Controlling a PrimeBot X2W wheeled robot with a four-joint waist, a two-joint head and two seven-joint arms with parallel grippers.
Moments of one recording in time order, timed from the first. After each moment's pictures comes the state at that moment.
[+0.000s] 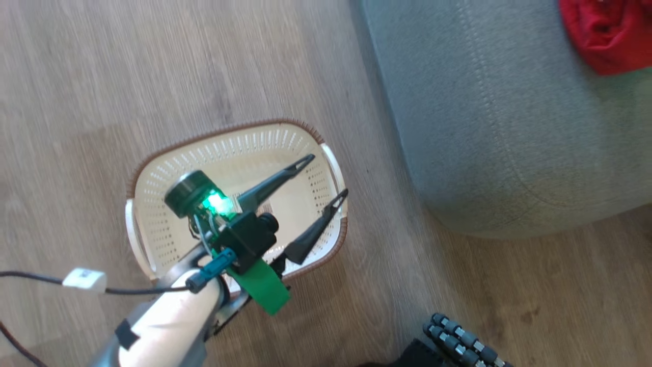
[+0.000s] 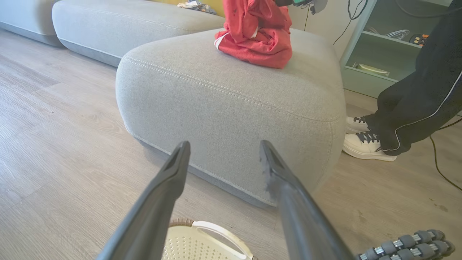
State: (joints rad) left arm -0.42 0.30 -0.66 0.05 -0.18 -0.13 -0.26; right arm -1.26 -0.35 -0.36 1.27 -0.28 0.13 -0.12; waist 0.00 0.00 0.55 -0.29
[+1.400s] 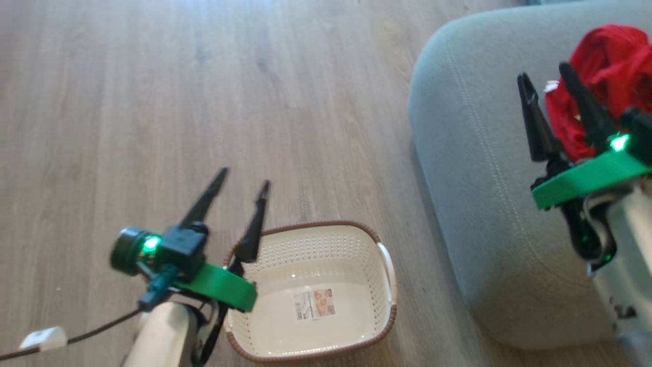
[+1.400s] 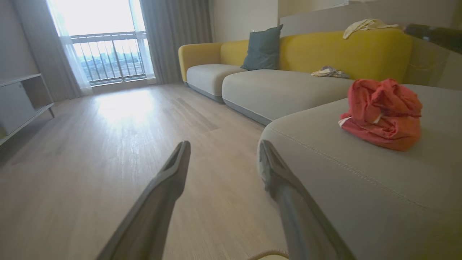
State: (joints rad) left arm -0.16 0.08 -0.27 0.08 -0.09 -0.06 -0.26; right arm -0.48 -0.39 0.27 0.29 0.56 0.13 -0.25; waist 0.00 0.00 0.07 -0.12
